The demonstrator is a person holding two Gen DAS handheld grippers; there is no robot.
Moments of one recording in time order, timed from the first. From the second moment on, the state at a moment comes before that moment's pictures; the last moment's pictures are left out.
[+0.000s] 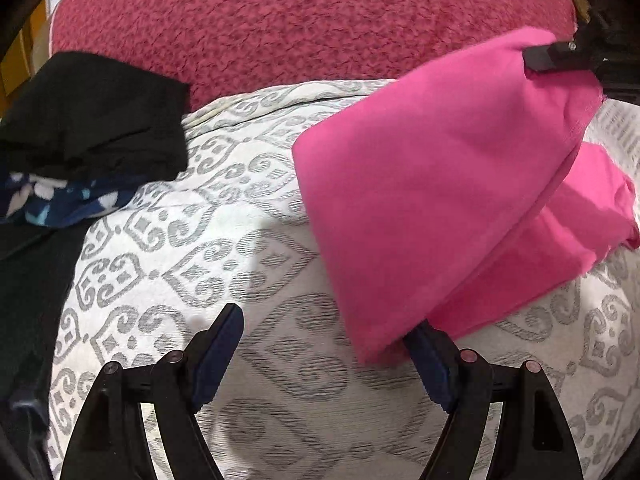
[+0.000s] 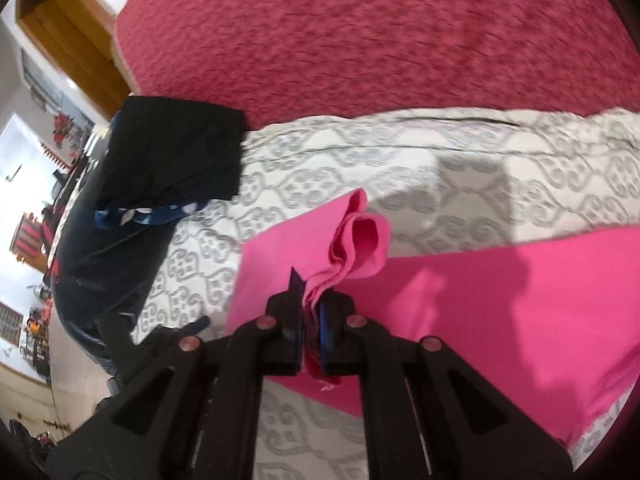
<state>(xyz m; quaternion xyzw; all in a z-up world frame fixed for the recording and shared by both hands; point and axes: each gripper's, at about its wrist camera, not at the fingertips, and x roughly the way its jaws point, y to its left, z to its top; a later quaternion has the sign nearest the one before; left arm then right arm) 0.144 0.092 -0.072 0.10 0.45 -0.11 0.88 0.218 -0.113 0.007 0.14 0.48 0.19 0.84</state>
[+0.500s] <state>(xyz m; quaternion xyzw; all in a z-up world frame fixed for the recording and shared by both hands) 0.142 0.086 -0.075 0.11 0.45 -0.13 0.88 0.216 -0.185 -0.050 0.17 0.53 0.12 0.82</state>
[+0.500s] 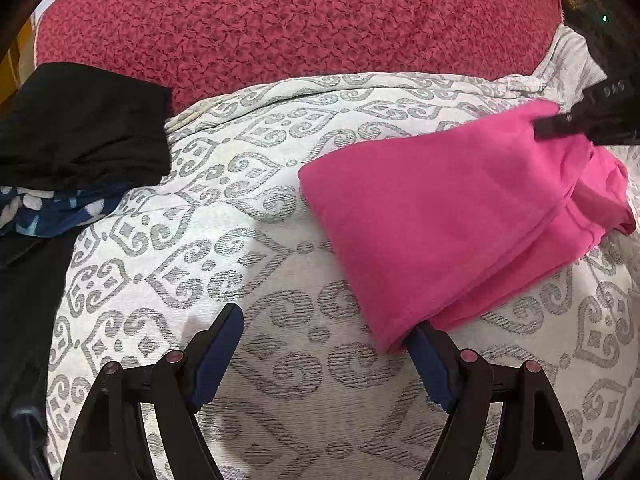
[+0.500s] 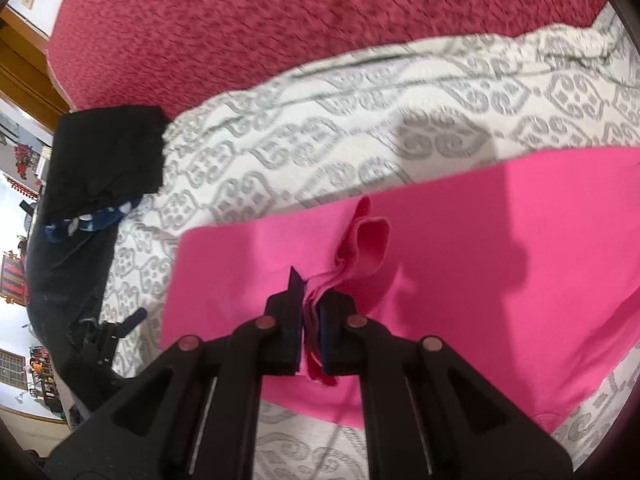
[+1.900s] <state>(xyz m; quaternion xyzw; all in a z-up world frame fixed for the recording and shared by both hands) 0.140 0.093 -0.075 0.11 0.48 -0.14 0.86 0.223 -0.202 -0.094 0.12 0.57 0.02 0.81</state>
